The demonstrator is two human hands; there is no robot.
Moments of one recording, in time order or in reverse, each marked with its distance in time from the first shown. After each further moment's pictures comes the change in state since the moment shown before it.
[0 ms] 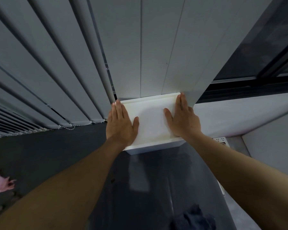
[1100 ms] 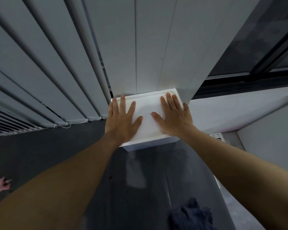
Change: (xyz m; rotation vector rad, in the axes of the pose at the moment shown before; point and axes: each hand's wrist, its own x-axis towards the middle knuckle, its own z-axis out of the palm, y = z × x) left_hand 0.007 0.002 0.000 0.131 0.002 0.192; right_hand -0.005 -0.004 0.008 -0.191 -0.079 -0.190
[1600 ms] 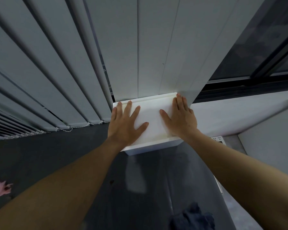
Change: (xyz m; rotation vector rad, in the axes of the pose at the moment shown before) left_hand -0.001 0.004 -0.008 -0.062 -0.027 0.018; right_hand 0.008 0.011 -0.001 0.160 0.071 0.170
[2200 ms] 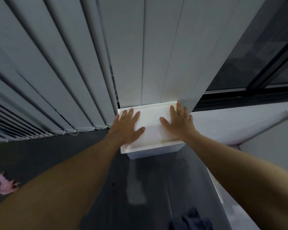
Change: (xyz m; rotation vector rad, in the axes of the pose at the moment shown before) left_hand 0.004 -0.012 -0.019 -0.037 -0.210 0.026; right_hand 0.001 -0.003 -0.015 -0.043 -0.180 -0.020
